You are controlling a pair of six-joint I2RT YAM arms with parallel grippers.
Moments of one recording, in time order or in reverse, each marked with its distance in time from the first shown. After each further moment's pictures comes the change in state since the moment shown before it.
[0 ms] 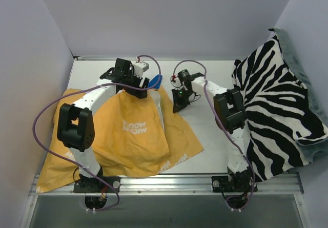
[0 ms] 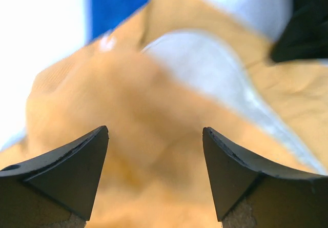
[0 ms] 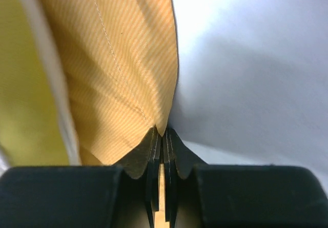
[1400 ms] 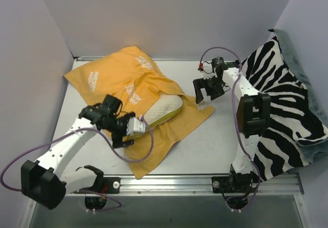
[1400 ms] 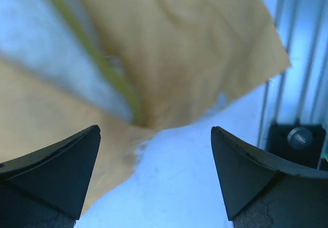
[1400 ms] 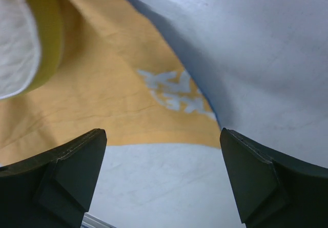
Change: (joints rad) left arm -0.051 -0.648 -0.444 -0.523 0.161 0.850; right arm -0.327 -0.301 -0.105 -0.197 0.025 -0.402
